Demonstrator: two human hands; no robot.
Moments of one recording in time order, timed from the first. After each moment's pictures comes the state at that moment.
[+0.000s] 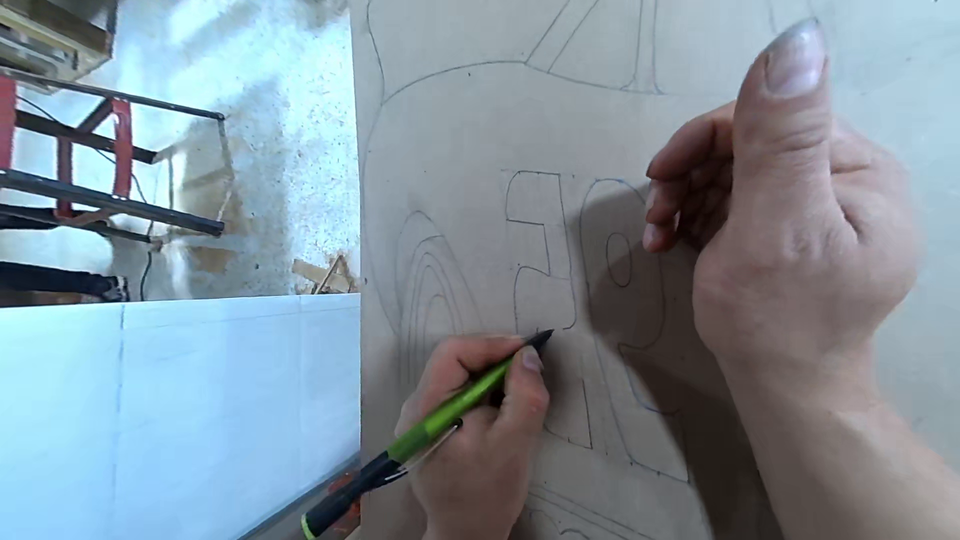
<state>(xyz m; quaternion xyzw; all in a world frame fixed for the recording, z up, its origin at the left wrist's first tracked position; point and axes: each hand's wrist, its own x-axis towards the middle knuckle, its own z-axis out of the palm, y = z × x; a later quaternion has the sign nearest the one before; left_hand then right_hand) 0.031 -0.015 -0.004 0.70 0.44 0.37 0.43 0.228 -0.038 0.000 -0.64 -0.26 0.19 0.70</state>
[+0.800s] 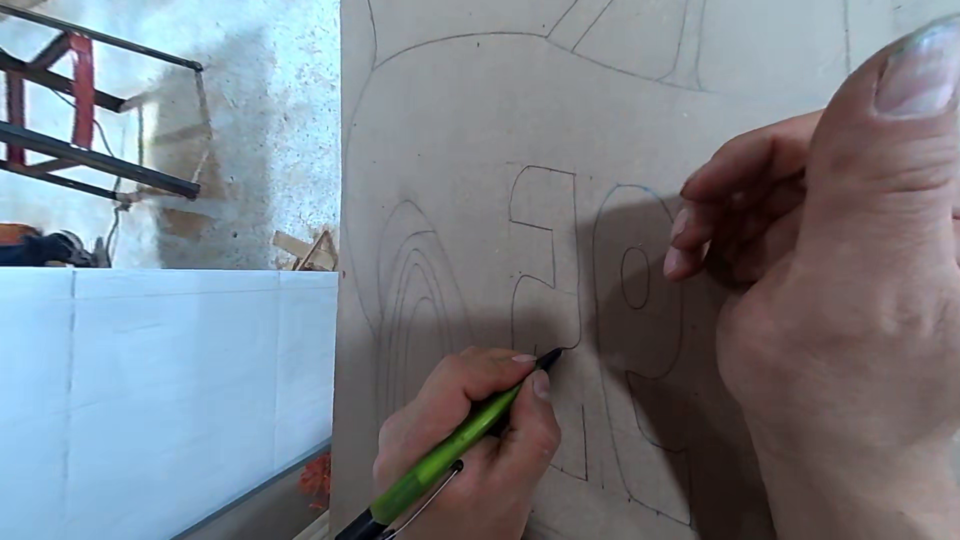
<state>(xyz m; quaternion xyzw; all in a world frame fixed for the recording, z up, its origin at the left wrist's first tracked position) 0.030 -0.011 -0.011 0.73 0.41 0.36 0.41 0.224 -0.039 0.000 -0.63 -0.26 0.23 0.70</state>
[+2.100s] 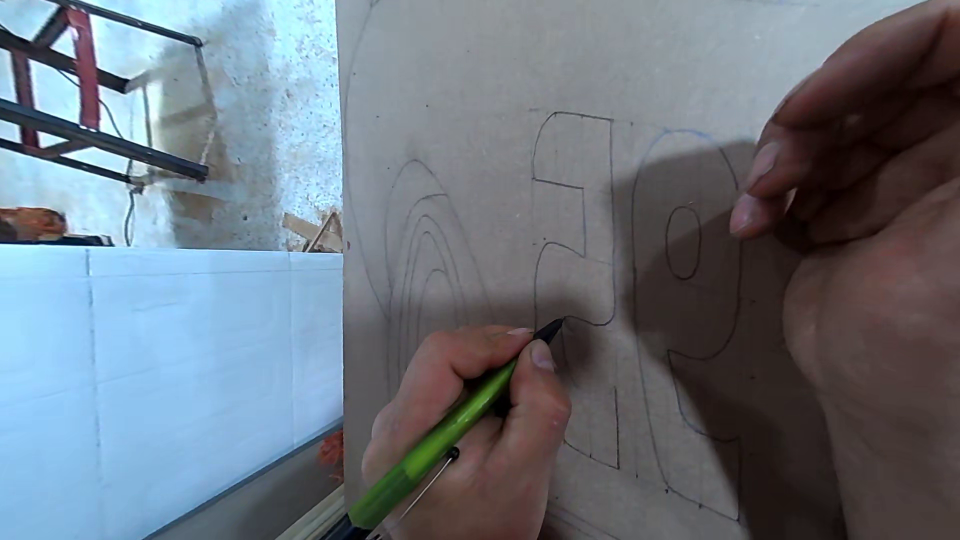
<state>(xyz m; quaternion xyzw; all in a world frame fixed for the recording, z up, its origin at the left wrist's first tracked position) 0.030 -0.014 -0.005 0.71 0.46 0.38 0.37 0.229 -0.038 -0.013 -0.62 -0.27 0.21 0.71</state>
